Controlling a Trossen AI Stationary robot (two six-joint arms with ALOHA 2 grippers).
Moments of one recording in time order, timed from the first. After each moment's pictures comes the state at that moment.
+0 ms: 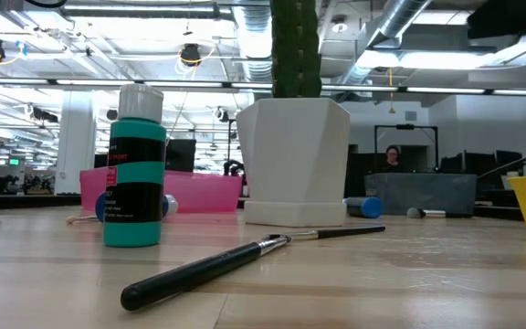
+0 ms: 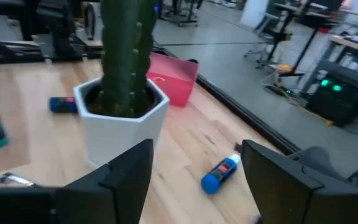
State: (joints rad) left arm -0.59 0.66 0.49 0.27 -0.85 0.77; right arm 0.99 1.19 0.87 -1.46 1.31 1.61
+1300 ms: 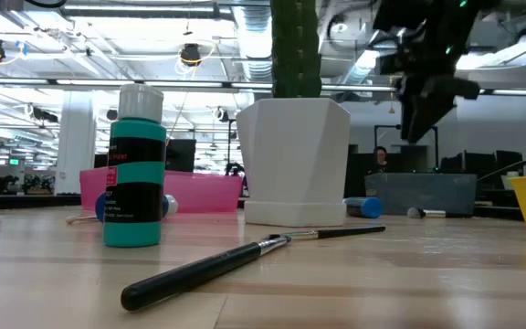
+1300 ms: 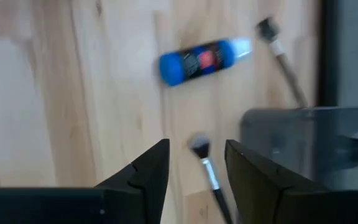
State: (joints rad) left arm -0.59 0.66 0.49 0.29 -0.84 0.79; right arm -0.13 1.28 0.94 -0.94 0.35 -0.15
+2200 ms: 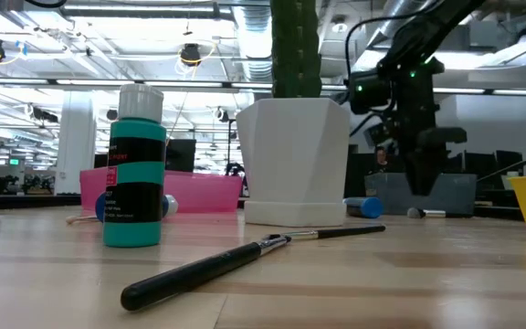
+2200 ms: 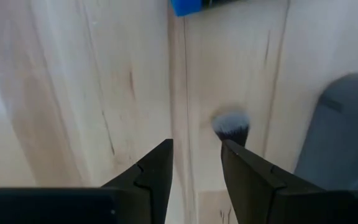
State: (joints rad) left arm -0.59 0.66 0.49 0.27 -0.81 0.81; right arm -0.47 1.58 0.94 -0.93 0.07 -0.45
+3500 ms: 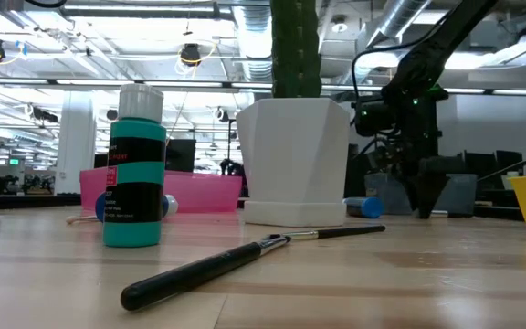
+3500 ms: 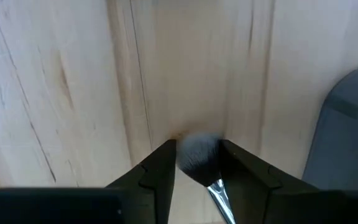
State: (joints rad) left arm -0.59 0.66 0.49 0.27 -0.81 0.81; right arm -0.58 1.64 0.83 -0.72 0.05 -0.53
